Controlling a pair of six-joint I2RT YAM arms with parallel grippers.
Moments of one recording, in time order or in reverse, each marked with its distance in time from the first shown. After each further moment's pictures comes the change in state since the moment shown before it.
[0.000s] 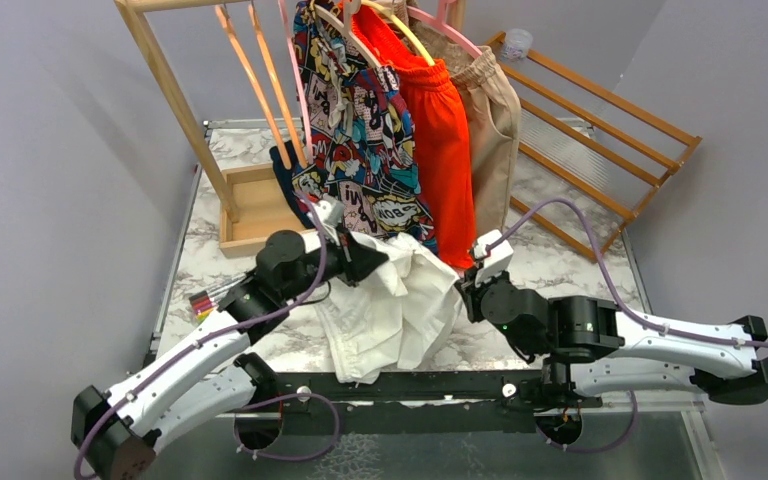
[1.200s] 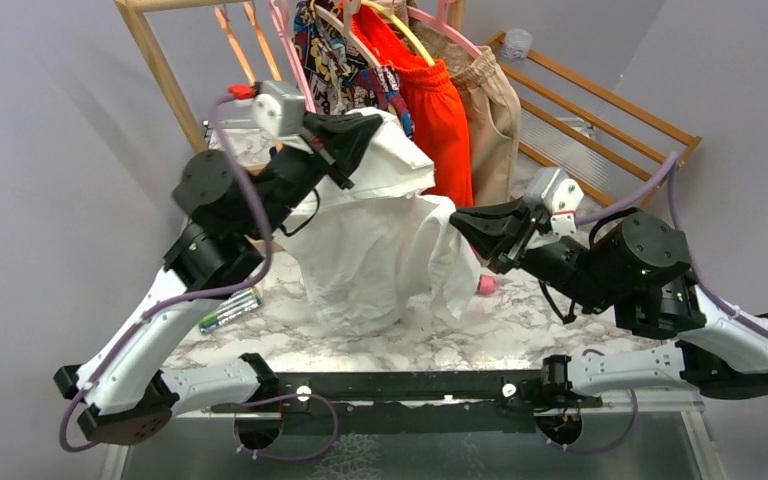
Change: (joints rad) left arm -0.186 0.252 0.917 -0.127 -0.307 0.416; right arm 0.000 0.089 0.578 0.274 -0.417 -0.731
